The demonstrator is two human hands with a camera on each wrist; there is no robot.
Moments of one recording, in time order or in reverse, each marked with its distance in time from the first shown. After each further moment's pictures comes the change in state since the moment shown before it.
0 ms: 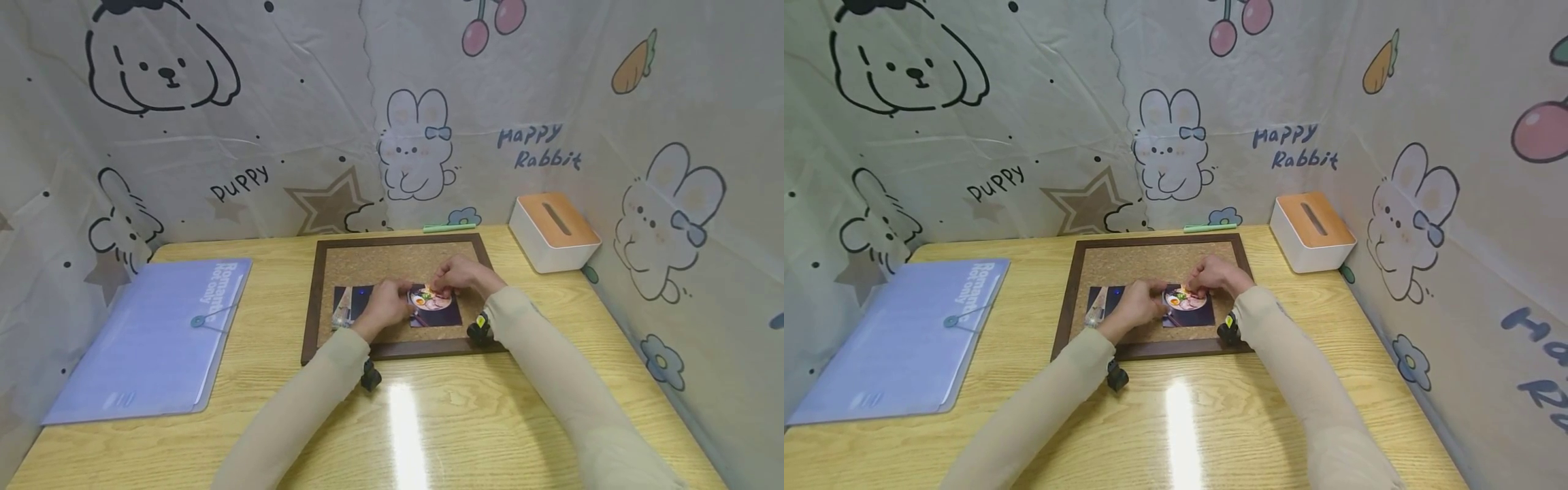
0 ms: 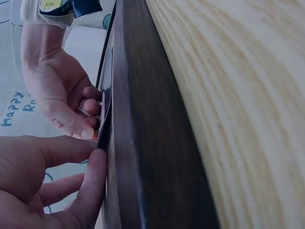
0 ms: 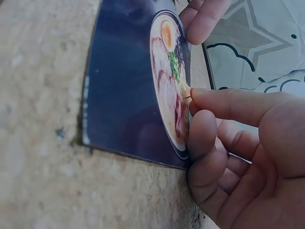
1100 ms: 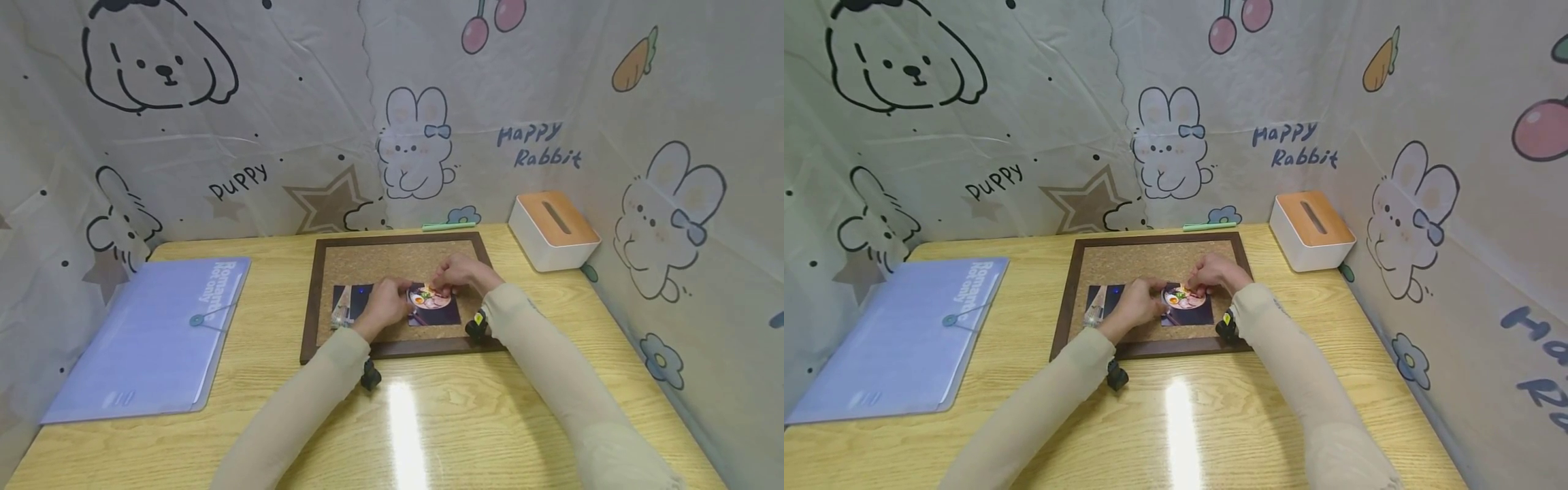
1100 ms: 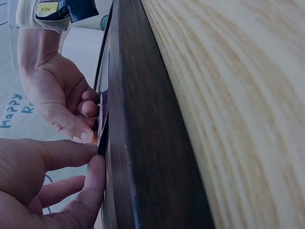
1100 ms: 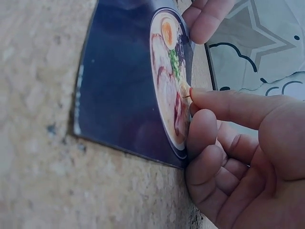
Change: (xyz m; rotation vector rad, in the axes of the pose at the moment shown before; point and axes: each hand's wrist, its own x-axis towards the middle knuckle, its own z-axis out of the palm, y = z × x) left_hand 0.000 0.002 0.003 0.009 0.017 -0.030; right_hand 0.001 -0.005 -0.001 0.007 -0.015 0.046
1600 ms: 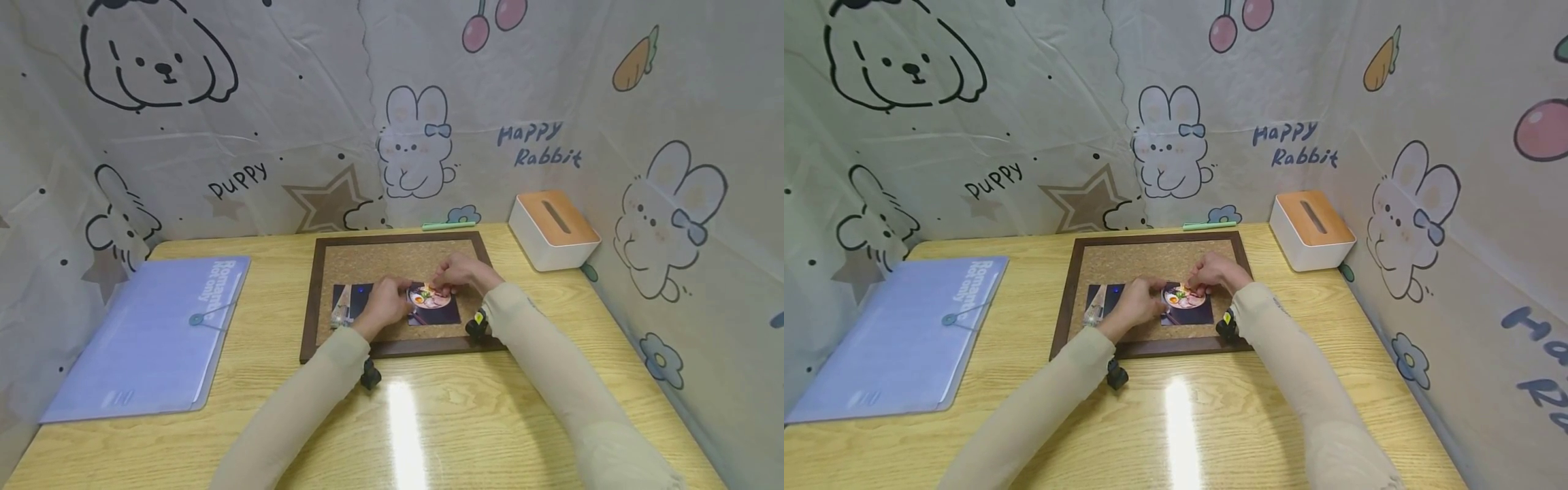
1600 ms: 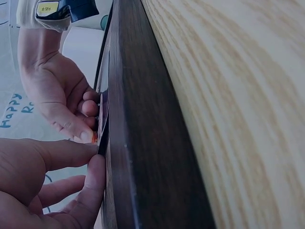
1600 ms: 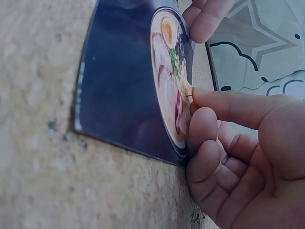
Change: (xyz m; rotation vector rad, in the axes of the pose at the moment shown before) left_hand 0.002 -0.002 0.000 0.007 -0.003 0.012; right_hand -0.001 -0.001 0.000 0.006 -0.008 0.022
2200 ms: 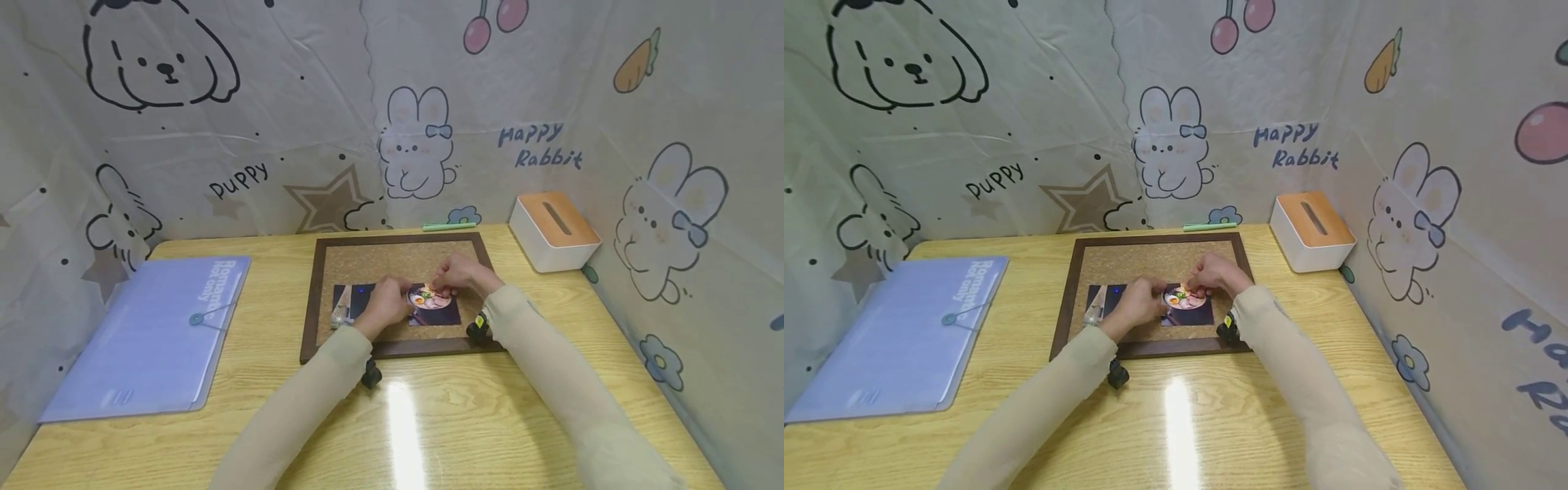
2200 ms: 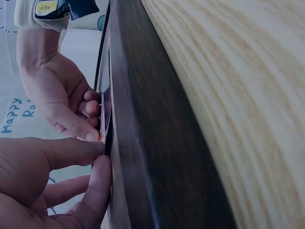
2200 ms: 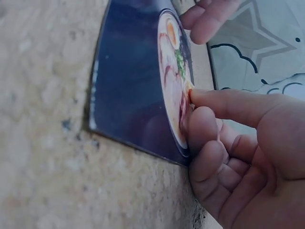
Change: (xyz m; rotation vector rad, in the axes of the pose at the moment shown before) left_hand -0.003 0.006 -0.004 0.057 -0.028 -0.009; right_hand 0.001 0.003 0.003 -0.045 0.048 -0.047
